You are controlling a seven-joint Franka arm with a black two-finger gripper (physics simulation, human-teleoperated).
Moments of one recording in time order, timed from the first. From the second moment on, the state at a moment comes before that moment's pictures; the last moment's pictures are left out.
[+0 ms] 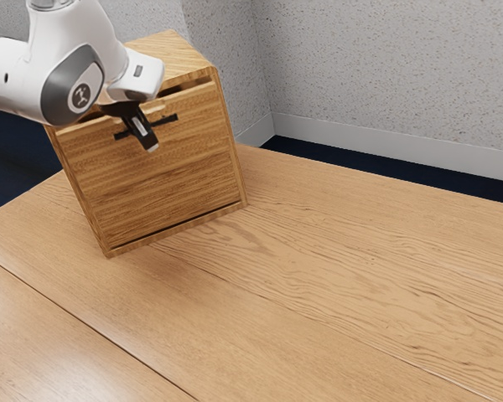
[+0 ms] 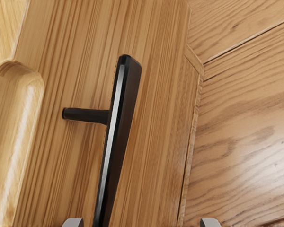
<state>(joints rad) 0.44 0.13 -0.16 -1.46 0.27 2.06 0.60</state>
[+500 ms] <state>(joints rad) 0.37 -0.04 -0.17 -1.67 0.25 2.06 0.48</state>
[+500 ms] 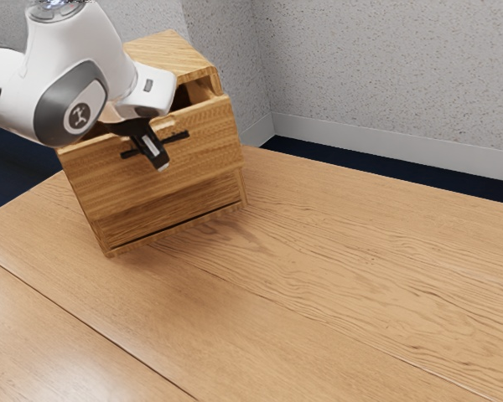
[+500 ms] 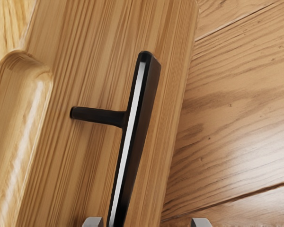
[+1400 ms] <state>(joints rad) 0.15 -0.26 -0.34 -1.70 0.31 2.03 0.14</state>
